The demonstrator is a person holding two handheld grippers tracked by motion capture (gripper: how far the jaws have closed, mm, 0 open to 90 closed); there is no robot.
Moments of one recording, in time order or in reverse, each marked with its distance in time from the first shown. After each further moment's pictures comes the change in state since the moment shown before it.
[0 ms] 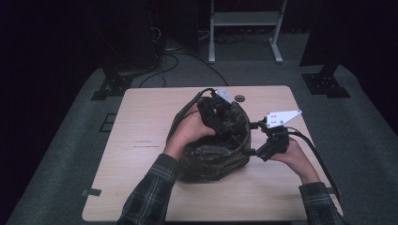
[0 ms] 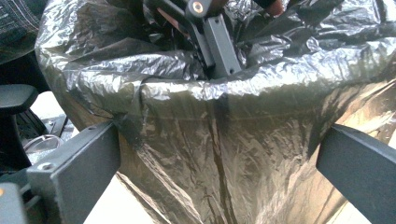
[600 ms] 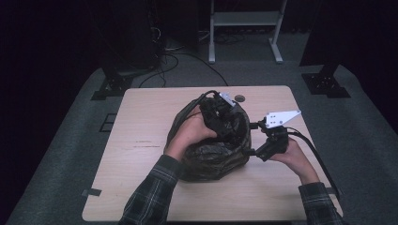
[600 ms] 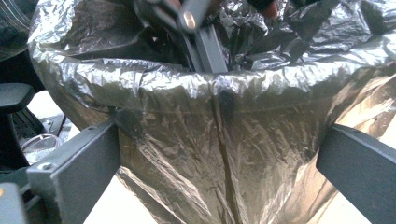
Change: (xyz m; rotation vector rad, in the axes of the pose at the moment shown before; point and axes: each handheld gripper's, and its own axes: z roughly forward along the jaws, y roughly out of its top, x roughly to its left) left arm -0.007 0.003 -0.005 0.019 0.001 0.020; right arm 0.000 -0.001 0.001 0.009 -0.008 0.003
